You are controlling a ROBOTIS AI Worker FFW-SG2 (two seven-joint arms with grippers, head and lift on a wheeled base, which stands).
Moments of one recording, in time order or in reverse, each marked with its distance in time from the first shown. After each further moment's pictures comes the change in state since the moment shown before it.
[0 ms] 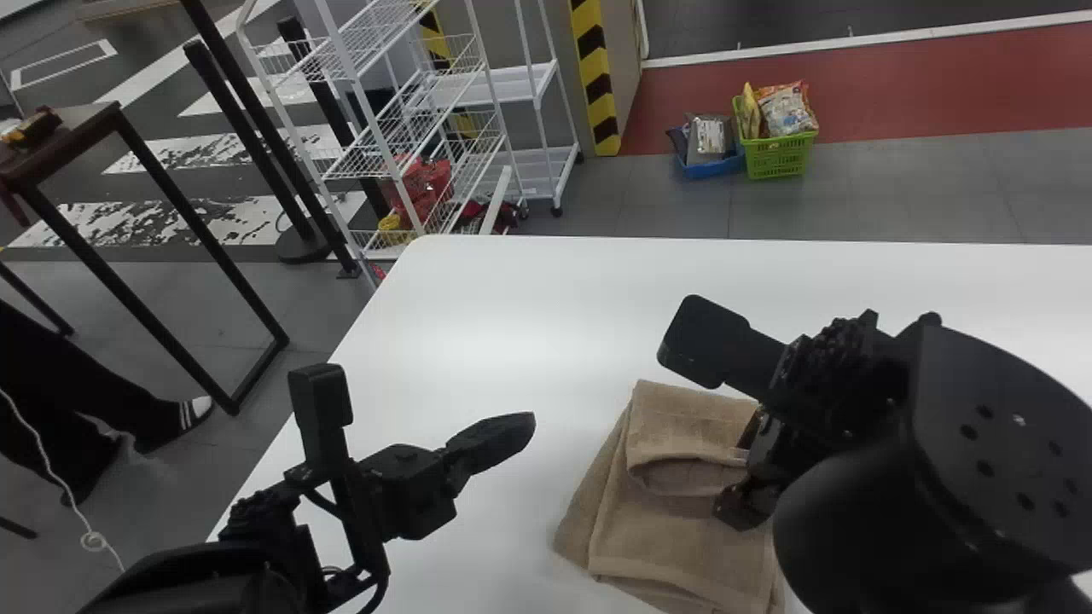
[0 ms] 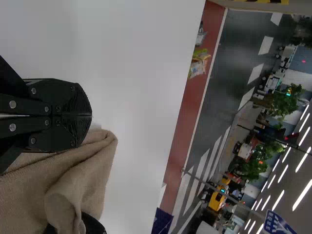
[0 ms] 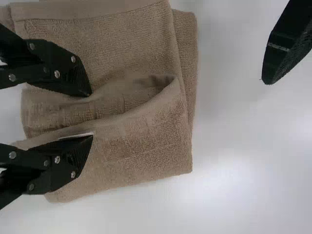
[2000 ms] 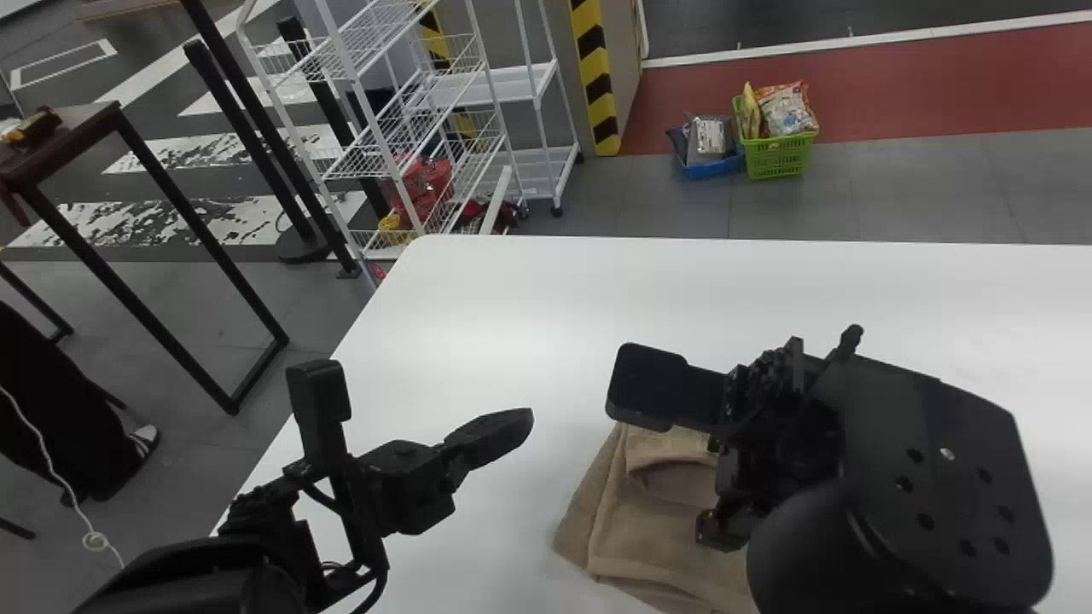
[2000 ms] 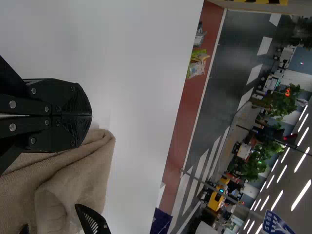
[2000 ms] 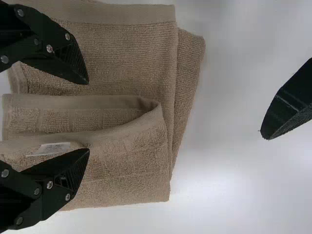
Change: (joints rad) left arm -0.012 0.000 0.004 0.008 -0.002 0.003 -0.002; right arm 0.002 0.000 0.068 0.039 0.072 -0.181 0.000
